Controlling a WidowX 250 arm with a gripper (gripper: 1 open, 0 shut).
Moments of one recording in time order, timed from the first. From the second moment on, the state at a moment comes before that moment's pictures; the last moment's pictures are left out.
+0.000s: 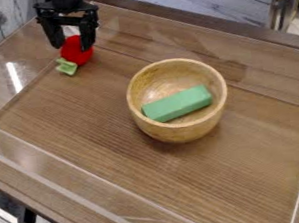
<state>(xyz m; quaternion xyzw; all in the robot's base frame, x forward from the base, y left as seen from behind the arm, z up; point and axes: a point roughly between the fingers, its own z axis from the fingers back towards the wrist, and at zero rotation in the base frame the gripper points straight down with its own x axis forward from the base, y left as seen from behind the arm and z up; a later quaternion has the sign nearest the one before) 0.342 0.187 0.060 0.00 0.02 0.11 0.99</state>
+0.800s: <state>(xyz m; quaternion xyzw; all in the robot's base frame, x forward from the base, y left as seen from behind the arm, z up) 0.337 0.173 0.047 -0.02 0.03 0.11 0.99</state>
